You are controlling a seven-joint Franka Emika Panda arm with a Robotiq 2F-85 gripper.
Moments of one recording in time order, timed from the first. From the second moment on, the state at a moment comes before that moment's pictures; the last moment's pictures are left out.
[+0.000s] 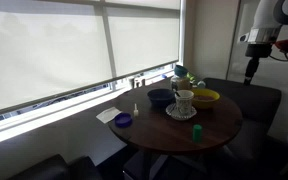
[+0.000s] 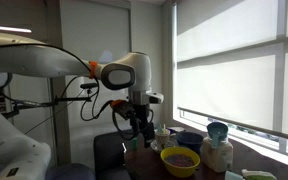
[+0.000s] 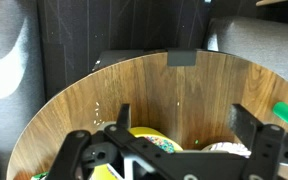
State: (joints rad) arm -0.02 -0.56 -0.21 -2.34 -0.03 1.83 -0.26
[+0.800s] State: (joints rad) arm -0.06 -0.44 -0.30 -2.27 -0.07 2.26 -0.48
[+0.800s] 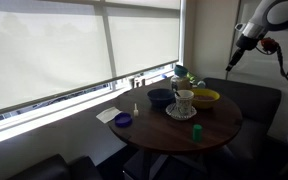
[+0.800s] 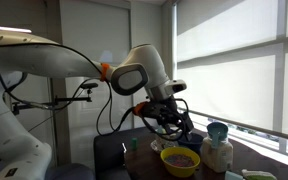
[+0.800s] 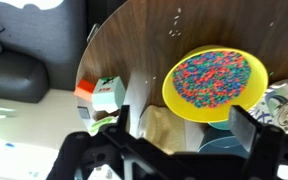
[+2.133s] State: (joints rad) arm -0.31 0.39 -0.23 -1.49 0.31 2.10 -0.89
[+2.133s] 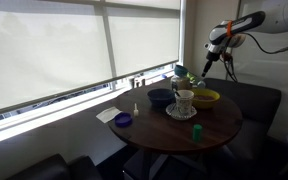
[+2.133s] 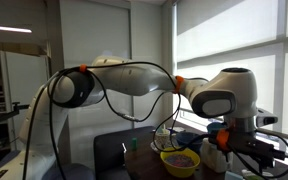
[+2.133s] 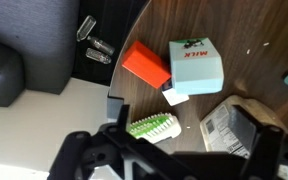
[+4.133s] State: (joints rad) arm -0.35 0.36 -0.14 -1.68 0.30 2.27 -0.95
